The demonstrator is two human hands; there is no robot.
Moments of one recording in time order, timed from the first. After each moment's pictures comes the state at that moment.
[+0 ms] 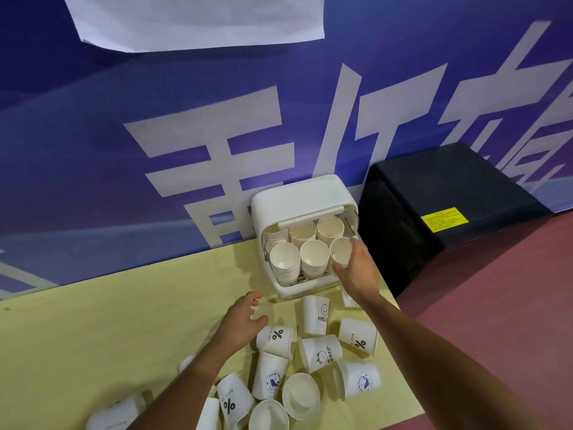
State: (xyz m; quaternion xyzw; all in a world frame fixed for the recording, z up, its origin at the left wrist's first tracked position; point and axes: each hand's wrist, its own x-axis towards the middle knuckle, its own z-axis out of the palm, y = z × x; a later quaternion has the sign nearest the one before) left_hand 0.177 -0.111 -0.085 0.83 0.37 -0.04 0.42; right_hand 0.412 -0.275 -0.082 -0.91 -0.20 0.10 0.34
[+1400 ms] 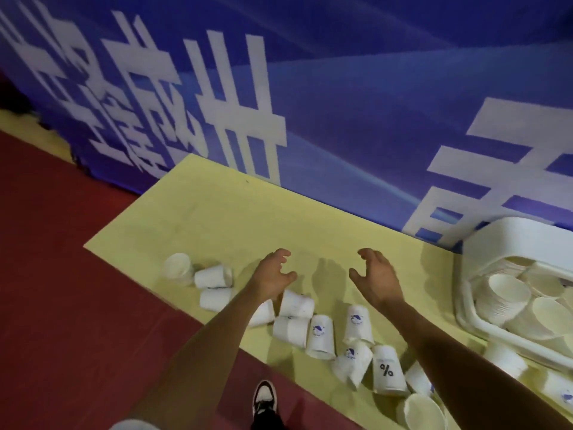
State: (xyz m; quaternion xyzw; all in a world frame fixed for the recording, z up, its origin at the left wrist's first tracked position) left_hand -0.146 0.003 -0.056 0.68 0.58 0.15 0.42; right_hand 0.104 -0.061 -0.059 -0.78 -0.57 0.19 0.18
